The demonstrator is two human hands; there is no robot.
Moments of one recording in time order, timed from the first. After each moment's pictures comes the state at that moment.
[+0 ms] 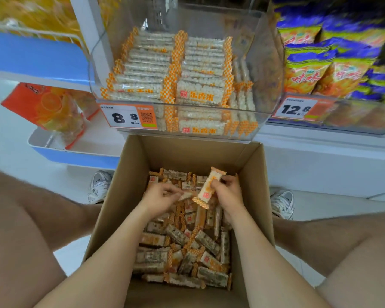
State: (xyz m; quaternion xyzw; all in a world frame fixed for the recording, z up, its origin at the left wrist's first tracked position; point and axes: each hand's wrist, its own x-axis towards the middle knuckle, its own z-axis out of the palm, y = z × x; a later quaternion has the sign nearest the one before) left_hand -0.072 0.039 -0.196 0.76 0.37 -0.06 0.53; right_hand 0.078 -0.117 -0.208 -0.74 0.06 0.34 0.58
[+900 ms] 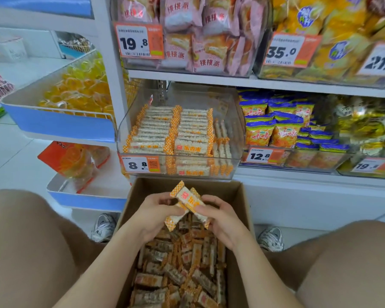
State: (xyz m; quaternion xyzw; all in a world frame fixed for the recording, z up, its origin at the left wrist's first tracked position) left_hand -0.081 0.019 -0.049 0.60 0.32 0.06 0.73; right_hand 0.057 -0.143 -0.078 -0.57 -0.08 0.47 0.67
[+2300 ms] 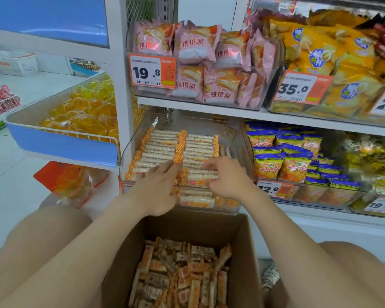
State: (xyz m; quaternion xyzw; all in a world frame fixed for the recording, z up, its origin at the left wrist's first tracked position) left_hand -0.026 0.083 0.064 0.97 0.22 -0.04 0.13; right_hand 0.142 -0.053 0.073 -0.88 -0.43 0.10 0.18
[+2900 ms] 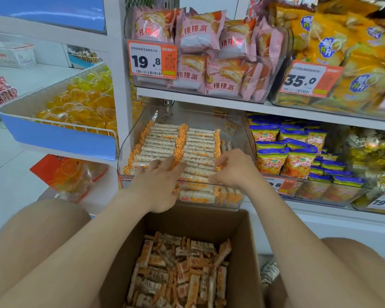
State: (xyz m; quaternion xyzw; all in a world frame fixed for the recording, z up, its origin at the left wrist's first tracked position) left_hand -0.021 0.081 0.061 0.97 0.22 -0.09 0.06; right_hand 0.137 -0.056 0.092 -0.91 -0.30 0.15 0.24
